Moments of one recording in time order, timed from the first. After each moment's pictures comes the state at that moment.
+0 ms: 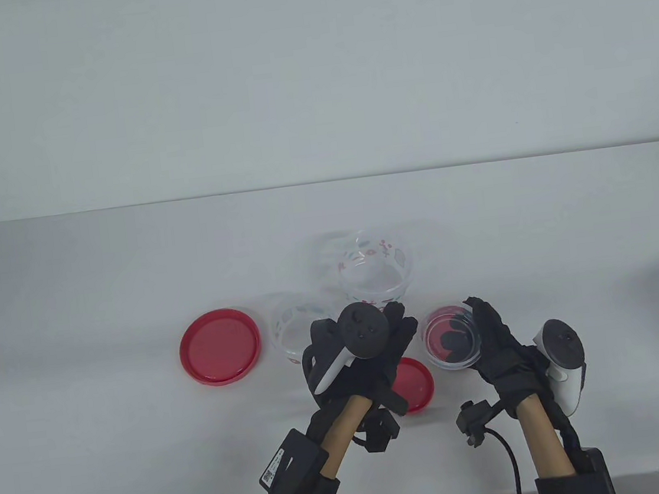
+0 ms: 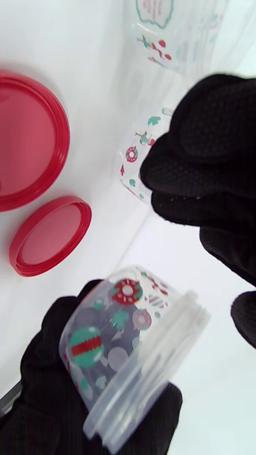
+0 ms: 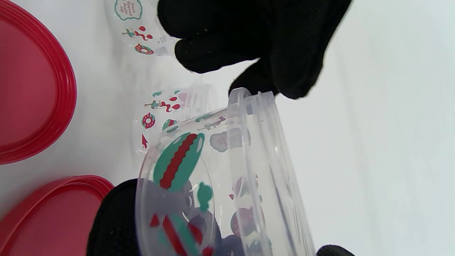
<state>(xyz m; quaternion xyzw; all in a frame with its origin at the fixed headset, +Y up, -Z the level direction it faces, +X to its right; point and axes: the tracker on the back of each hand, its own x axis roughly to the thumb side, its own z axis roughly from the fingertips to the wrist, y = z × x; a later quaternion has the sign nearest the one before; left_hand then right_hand) -0.026 -0.676 -0.326 -0.10 -0.13 0.28 0.95 0.220 -0.734 -0.301 -0.03 0.05 0.69 0.73</state>
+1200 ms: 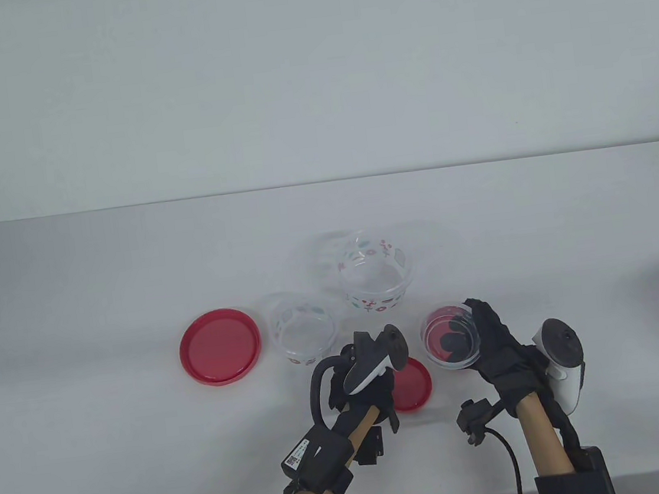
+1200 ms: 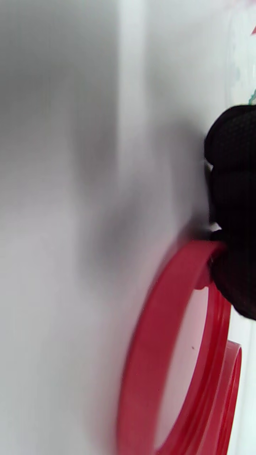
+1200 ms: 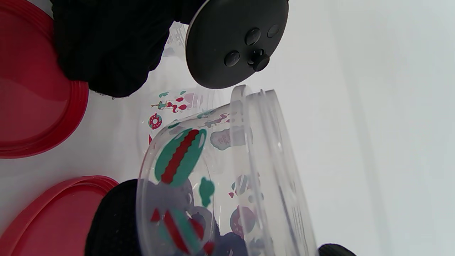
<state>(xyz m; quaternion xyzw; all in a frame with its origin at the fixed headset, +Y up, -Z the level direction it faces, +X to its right) 0.001 -0.774 -0.344 -0.20 -0.04 0.02 0.98 0.219 -0.734 -0.302 -0.03 0.07 0.69 0.72</state>
